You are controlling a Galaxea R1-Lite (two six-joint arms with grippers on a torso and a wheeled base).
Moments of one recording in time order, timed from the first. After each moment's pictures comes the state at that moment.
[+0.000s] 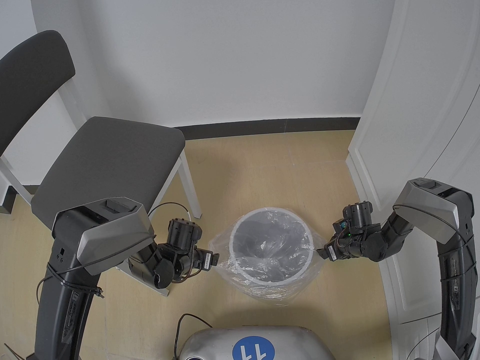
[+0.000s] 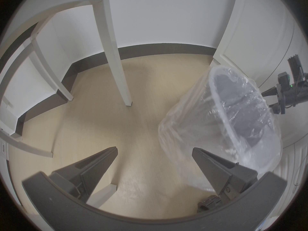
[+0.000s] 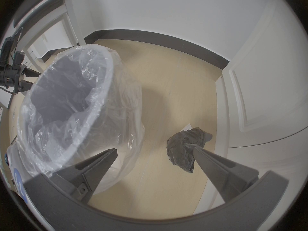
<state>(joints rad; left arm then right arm) -0.43 2.57 -1.09 -0.78 0.14 -0.09 0.22 2.48 -1.10 -0.65 -0.10 -0.28</state>
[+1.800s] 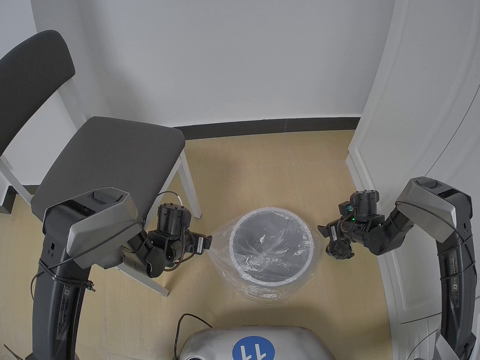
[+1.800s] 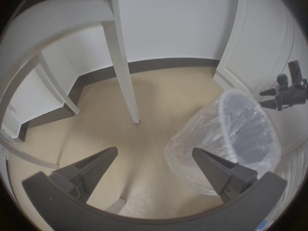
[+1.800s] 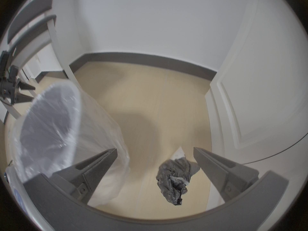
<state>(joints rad) -0.37 2.54 -1.16 -0.80 0.13 -0.03 0.18 2.52 -1.19 -0.80 -0.06 -0.22</state>
